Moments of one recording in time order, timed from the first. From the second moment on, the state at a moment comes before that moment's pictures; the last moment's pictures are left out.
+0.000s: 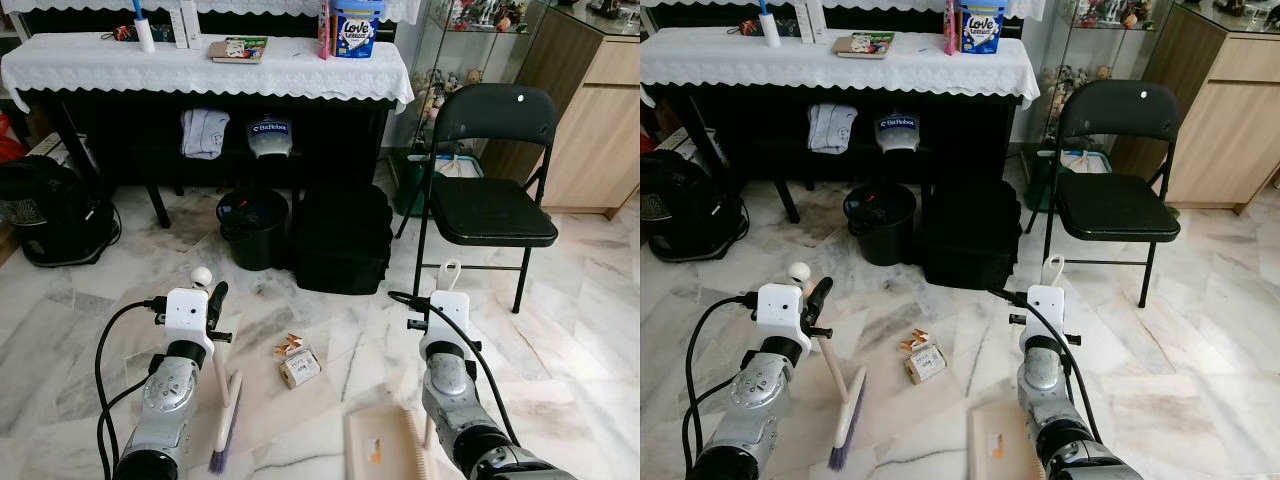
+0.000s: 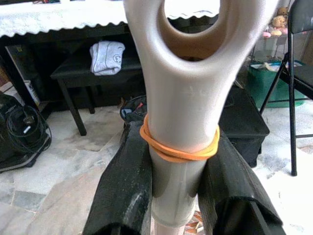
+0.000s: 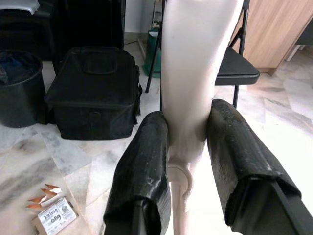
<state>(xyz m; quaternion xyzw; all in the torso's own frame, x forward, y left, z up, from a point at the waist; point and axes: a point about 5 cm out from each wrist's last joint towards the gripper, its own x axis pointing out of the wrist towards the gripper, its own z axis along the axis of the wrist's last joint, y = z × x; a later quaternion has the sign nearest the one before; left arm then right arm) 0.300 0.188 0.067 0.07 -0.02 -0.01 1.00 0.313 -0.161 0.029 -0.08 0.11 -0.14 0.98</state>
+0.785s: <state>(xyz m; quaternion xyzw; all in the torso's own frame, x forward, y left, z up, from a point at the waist) 0.299 0.194 0.066 0.07 -0.02 0.00 1.00 0.313 -0.149 0.032 -0.07 0.10 -0.12 0.99</state>
